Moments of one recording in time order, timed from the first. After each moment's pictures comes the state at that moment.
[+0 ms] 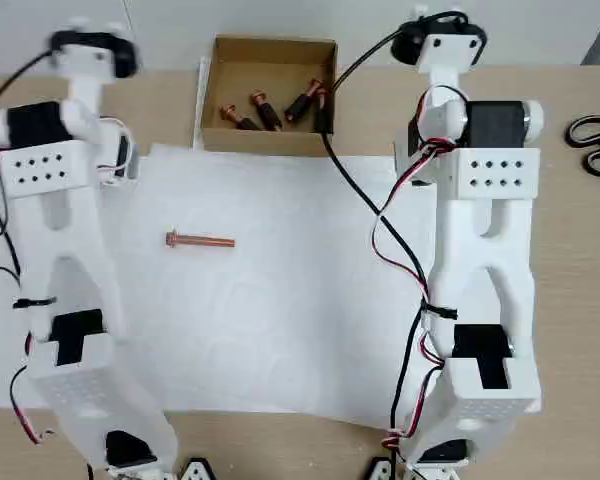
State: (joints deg) left arm -15.2 20.4 -39.3 99.3 -6.3; right arm -3.9 11.7 -38.7 98.2 3.6
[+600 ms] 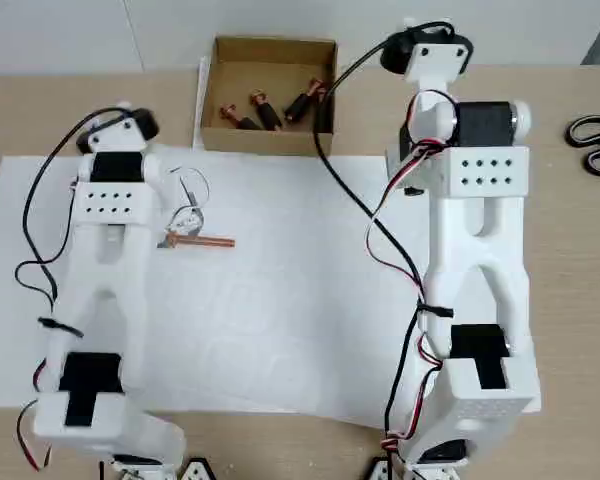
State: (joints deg) left arm -3.4 5.1 1.8 87.6 36.2; right arm -5.5 11.7 -35.8 98.2 3.6
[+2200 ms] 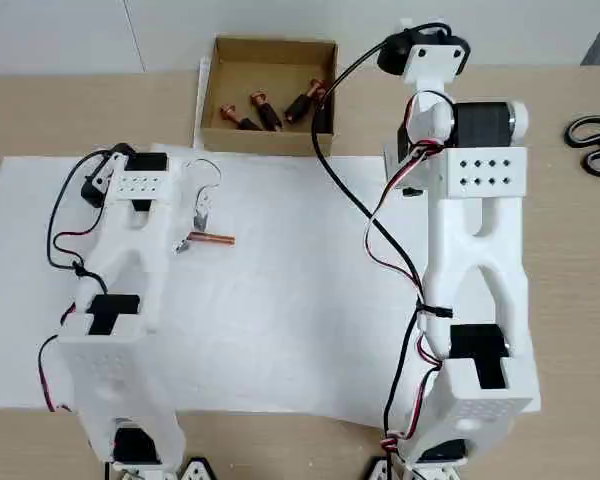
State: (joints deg) left arm -4.6 30.0 -8.0 75.9 65.3; right arm -5.6 11.7 -35.6 98.2 3.6
